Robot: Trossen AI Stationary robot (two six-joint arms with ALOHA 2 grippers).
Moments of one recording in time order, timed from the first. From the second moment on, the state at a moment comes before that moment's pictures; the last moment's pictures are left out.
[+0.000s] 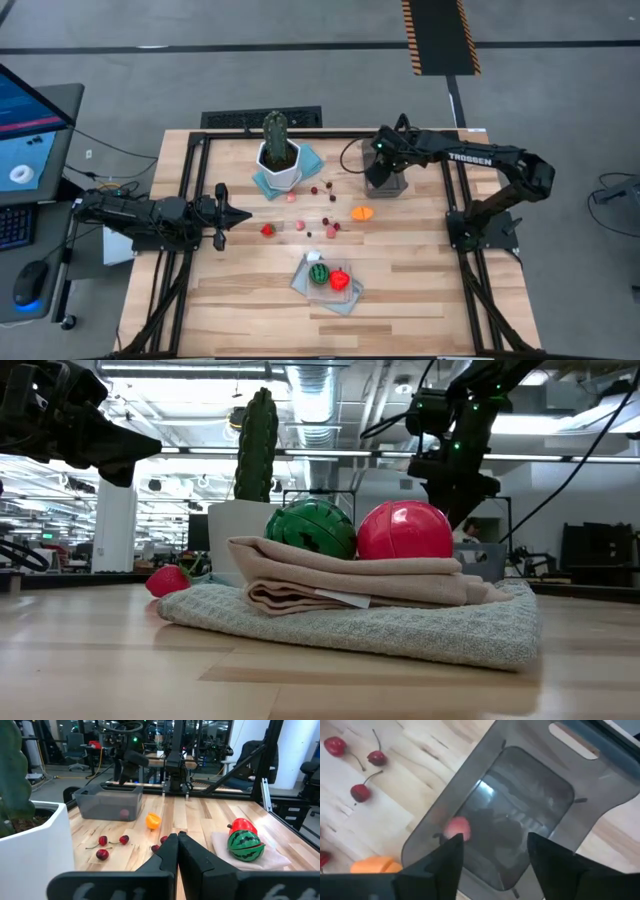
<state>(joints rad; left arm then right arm) -0.17 0.08 0.02 0.03 -0.25 -0.07 -0.48 1.46 1.06 -0.81 0.13 0.34</state>
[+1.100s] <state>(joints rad) -0.17 0.08 0.02 0.03 -0.25 -0.07 -0.05 1.46 1.11 -0.72 0.13 -0.08</state>
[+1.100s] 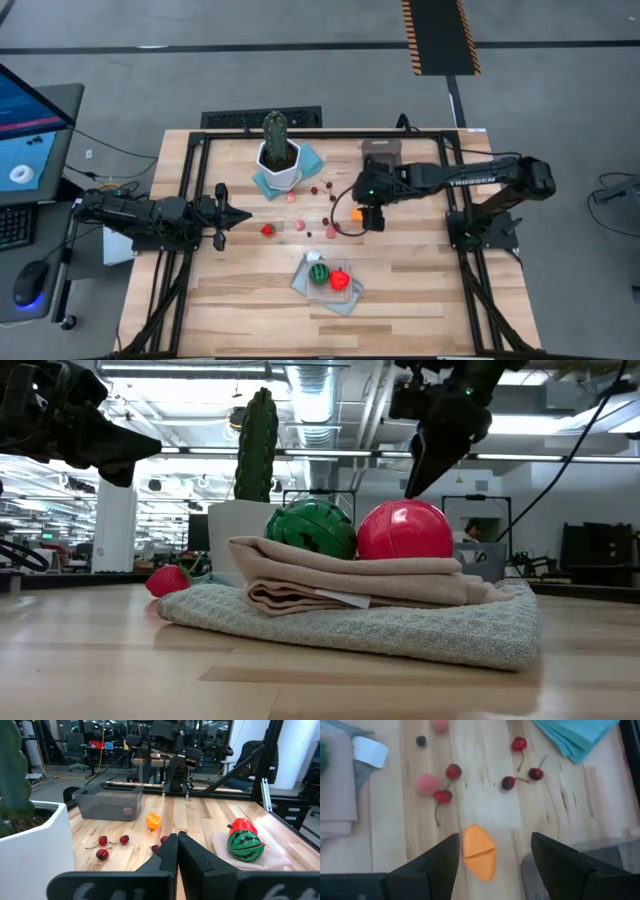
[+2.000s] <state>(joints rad) -0.17 0.10 0.02 0.03 -0.24 -0.08 -0.01 1.75 1.11 -0.68 0.16 -0.29</state>
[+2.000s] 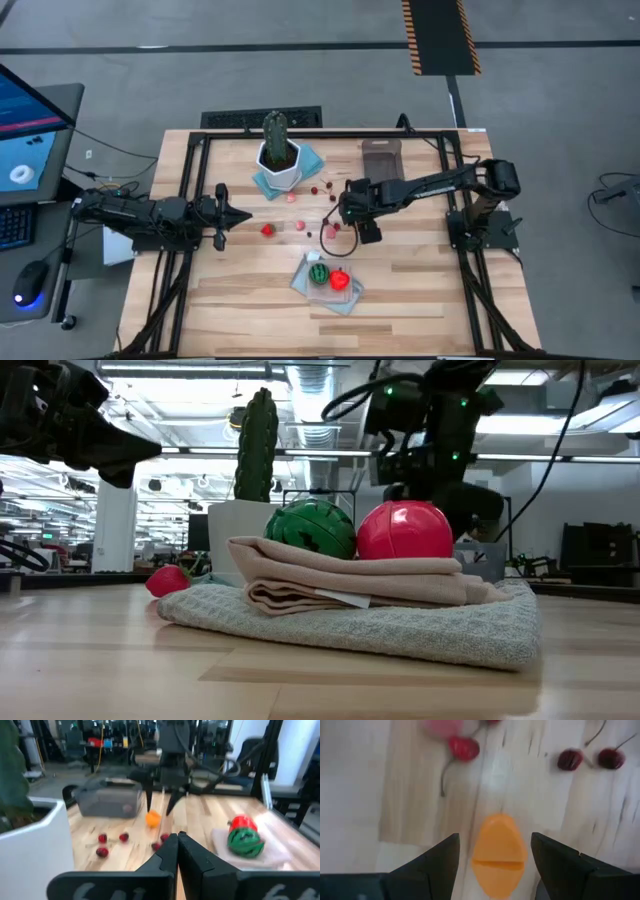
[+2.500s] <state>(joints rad) -0.17 0.11 0.02 0.03 -0.24 -0.07 0.00 1.81 1.11 -0.73 0.16 -0.30</state>
